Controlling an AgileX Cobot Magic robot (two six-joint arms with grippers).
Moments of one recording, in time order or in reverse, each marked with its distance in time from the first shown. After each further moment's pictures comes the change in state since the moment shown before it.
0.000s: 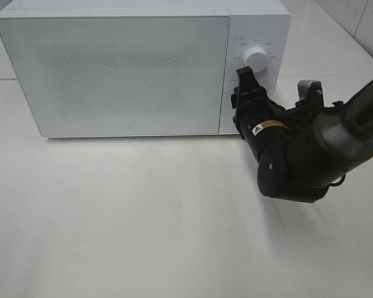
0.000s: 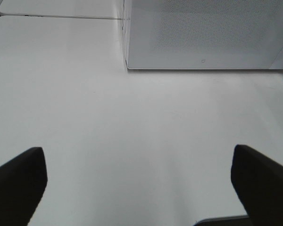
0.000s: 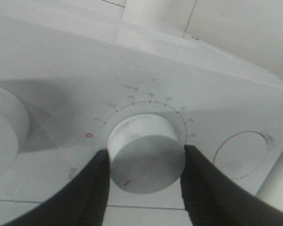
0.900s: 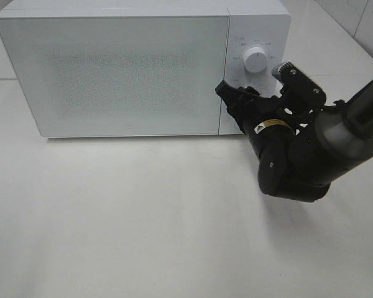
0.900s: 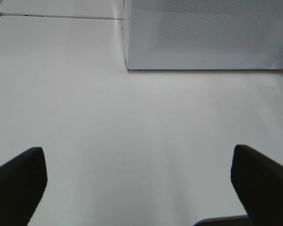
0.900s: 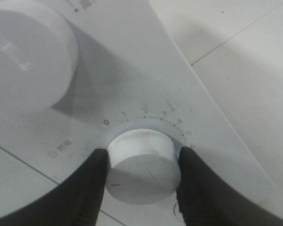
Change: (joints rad) left arm 0.000 0.000 0.000 0.000 0.000 0.000; right arm 0.000 -0.004 -0.002 0.024 -0.002 -0.581
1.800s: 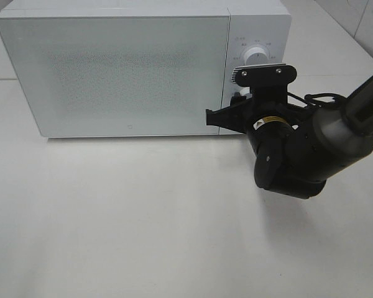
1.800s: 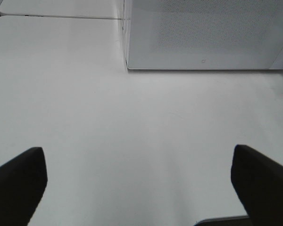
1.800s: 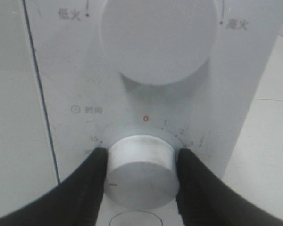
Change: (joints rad) left arm 0.000 0.000 0.000 0.000 0.000 0.000; right arm 0.006 -0.007 -0.015 0.063 0.029 -0.764
